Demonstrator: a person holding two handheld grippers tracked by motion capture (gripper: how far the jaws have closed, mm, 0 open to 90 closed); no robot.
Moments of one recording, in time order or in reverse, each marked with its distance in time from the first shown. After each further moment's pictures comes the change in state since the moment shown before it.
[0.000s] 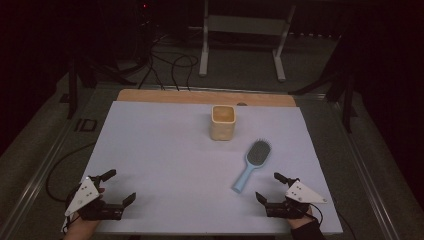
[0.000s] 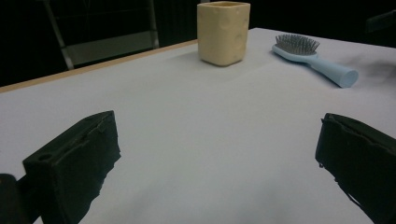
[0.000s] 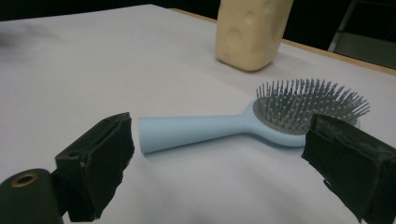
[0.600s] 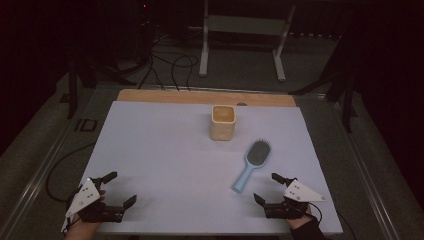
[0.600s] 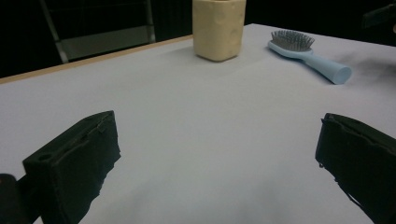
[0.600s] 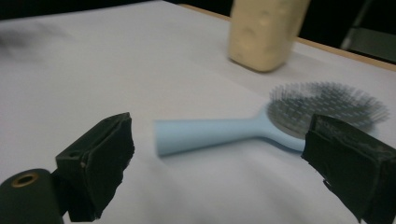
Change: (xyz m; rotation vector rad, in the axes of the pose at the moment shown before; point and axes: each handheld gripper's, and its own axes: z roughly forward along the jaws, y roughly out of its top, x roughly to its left) left arm -0.005 0.000 -0.003 0.006 -0.017 0.002; right arm 0.005 0.009 -0.001 0.028 0.044 -0.003
